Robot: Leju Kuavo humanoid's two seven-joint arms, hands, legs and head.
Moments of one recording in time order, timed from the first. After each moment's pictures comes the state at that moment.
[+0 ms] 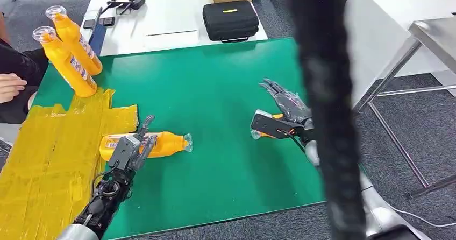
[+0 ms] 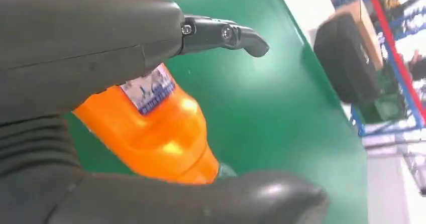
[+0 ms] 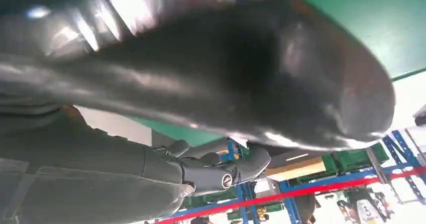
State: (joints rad) left arm -0.43 -0.01 -0.21 -0.71 -0.24 0.02 -0.66; right arm -0.46 -0.28 0.44 -1.29 0.70 -0.01 -0.09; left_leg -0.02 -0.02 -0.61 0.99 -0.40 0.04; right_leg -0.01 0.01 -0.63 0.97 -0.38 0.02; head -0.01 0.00
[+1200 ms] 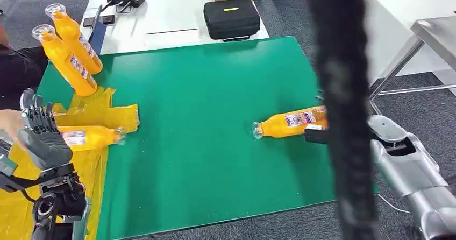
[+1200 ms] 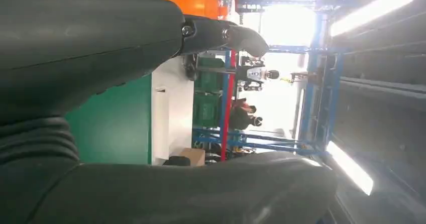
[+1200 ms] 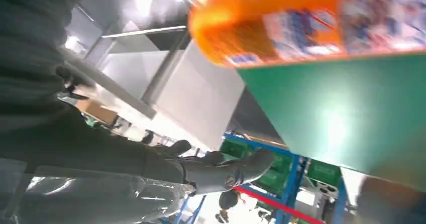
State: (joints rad) left arm -0.16 -0.03 0.06 -1.53 0.13 0.08 -0.60; right arm -0.49 -0.63 0.45 -1.21 0.96 0.09 -0.16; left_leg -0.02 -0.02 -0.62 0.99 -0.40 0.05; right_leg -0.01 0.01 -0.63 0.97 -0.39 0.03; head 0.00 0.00
